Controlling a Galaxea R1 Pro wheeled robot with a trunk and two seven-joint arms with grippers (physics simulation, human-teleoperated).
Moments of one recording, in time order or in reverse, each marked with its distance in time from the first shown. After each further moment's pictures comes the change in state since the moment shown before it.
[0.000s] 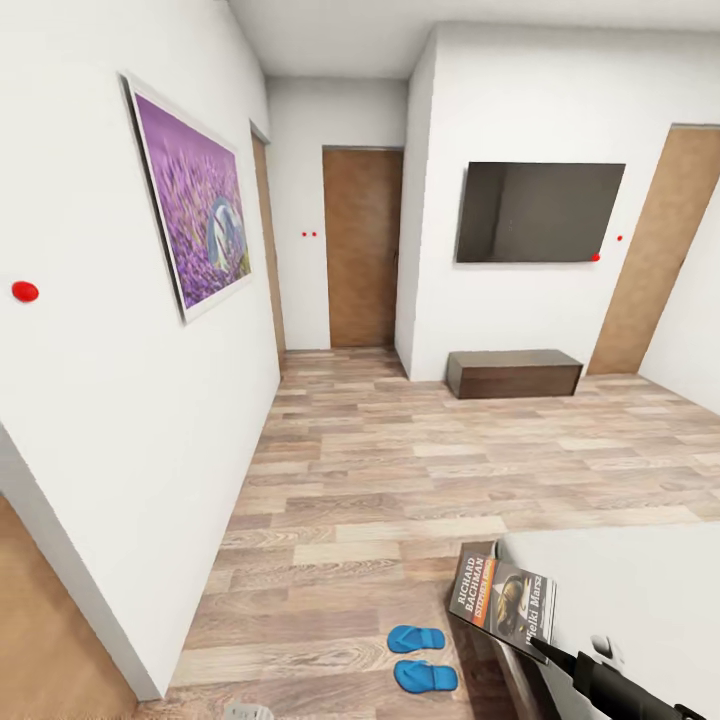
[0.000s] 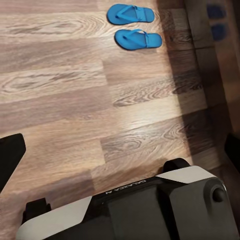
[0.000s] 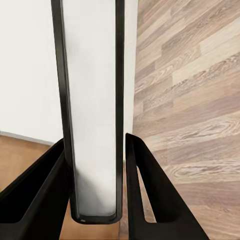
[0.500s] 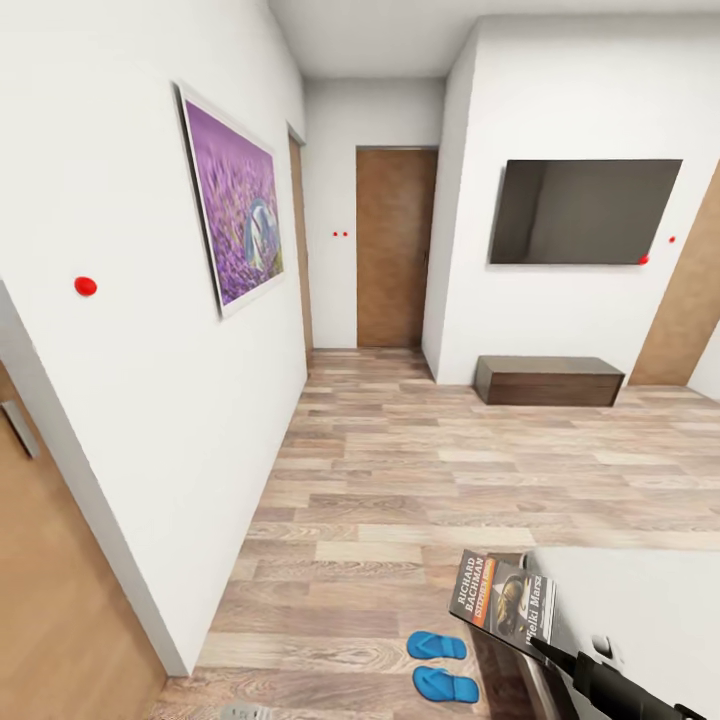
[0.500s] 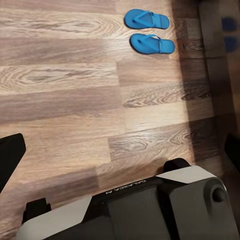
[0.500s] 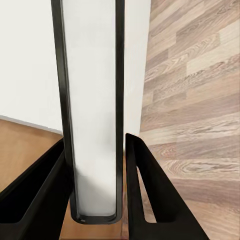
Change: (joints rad) left arm 0.000 0.001 0.000 0.000 0.000 0.000 0.000; right arm 0.000 0.000 0.000 0.000 0.001 0.000 0.000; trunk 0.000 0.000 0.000
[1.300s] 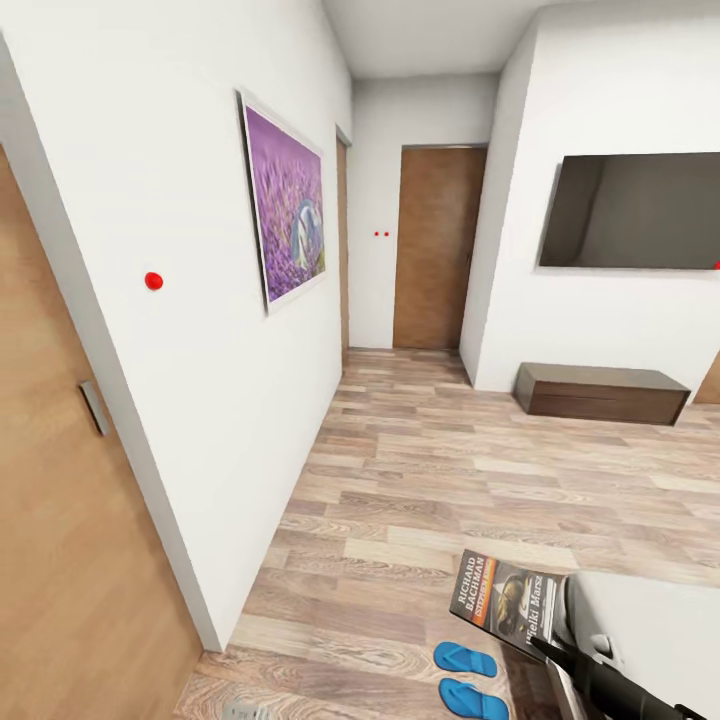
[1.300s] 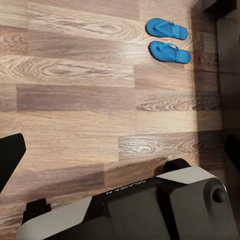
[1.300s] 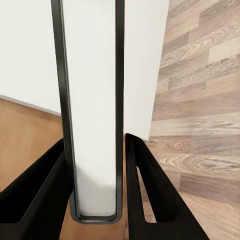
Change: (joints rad) left arm 0.000 0.001 0.002 0.000 0.001 0.000 0.000; right arm 0.001 0.000 -0.002 0.001 -0.005 0.001 -0.001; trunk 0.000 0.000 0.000
